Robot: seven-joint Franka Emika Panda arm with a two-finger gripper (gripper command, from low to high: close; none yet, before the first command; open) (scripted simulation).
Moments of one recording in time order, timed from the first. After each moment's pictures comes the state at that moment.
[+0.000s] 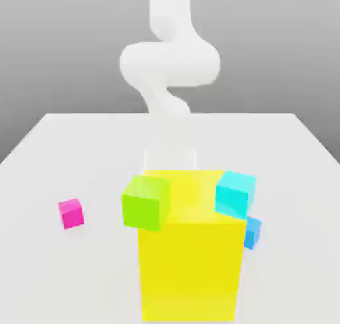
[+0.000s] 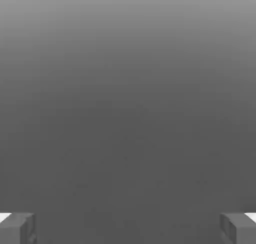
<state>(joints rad) 0.05 -0.76 -0.02 -2.34 -0.01 2.33 0.70</state>
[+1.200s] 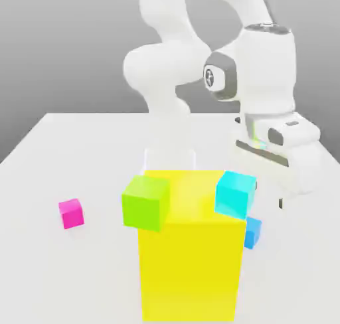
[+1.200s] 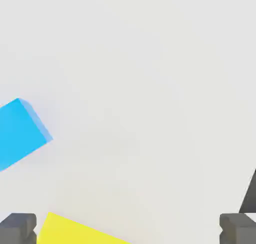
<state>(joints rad) 0.70 -0.17 -0.24 -2.85 -0.07 2.80 -0.87</state>
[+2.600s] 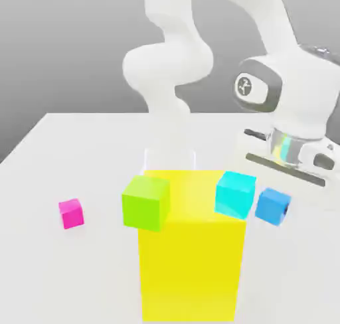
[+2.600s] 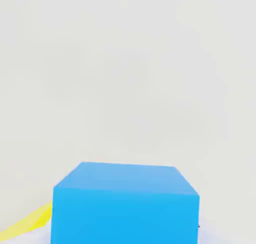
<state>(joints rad) 0.61 -0.07 -0.09 -2.58 -0.26 2.43 -1.03</state>
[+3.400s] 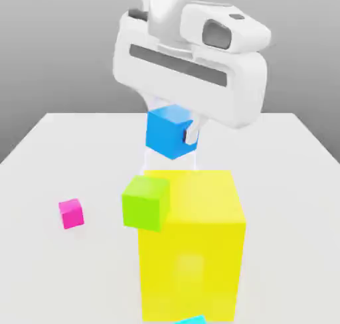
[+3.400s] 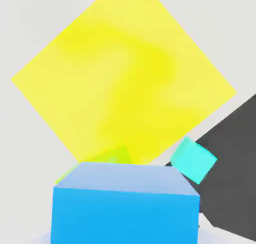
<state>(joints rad) 0.38 -0.24 -0.39 -2.21 -0.14 1.97 -1.63</state>
